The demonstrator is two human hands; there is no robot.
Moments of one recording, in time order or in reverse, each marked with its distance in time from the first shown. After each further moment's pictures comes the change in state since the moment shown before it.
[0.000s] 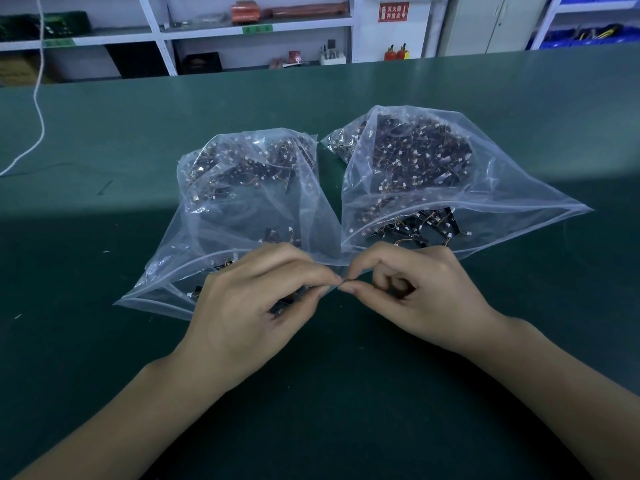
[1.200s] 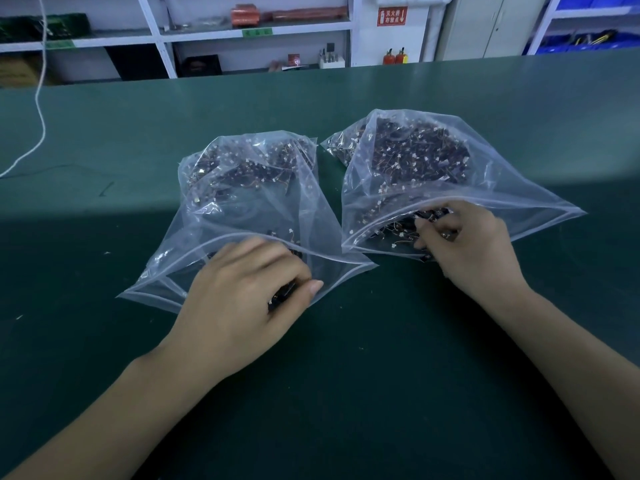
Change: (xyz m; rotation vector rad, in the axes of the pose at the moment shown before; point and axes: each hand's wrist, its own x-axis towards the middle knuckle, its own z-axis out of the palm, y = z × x) left_hand -0.001 -0.017 -0.007 0.322 -0.142 -0.012; right_hand 0.003 0.053 -0.031 -0.079 0.229 0.658
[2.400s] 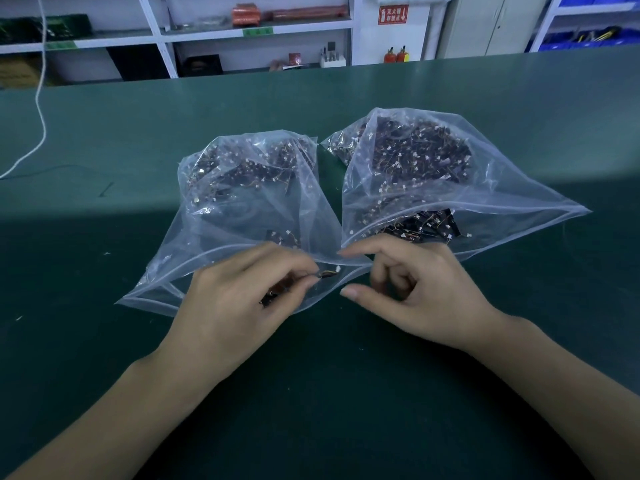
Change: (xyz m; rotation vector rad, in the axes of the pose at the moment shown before) left_hand -0.001 0.005 -0.003 -0.217 0.164 -0.015; right_hand -0.038 -0.034 0.019 0.130 -0.295 -0.564
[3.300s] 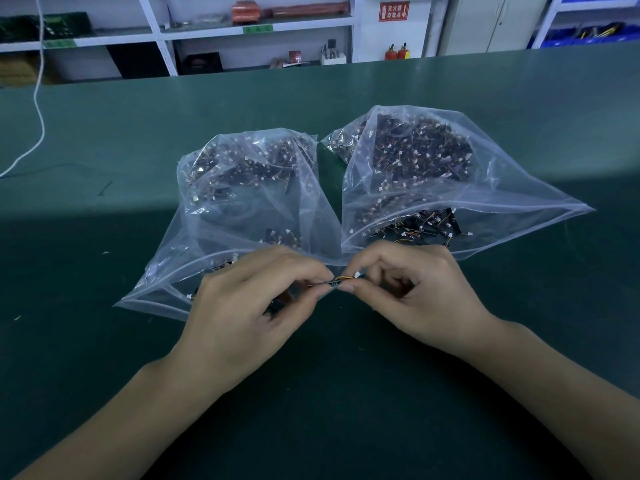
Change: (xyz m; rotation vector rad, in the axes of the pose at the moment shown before) left_hand -0.002 0.006 0.008 -0.169 0.032 0.031; right_hand 0.002 -0.008 0.008 0.096 0.053 -0.011
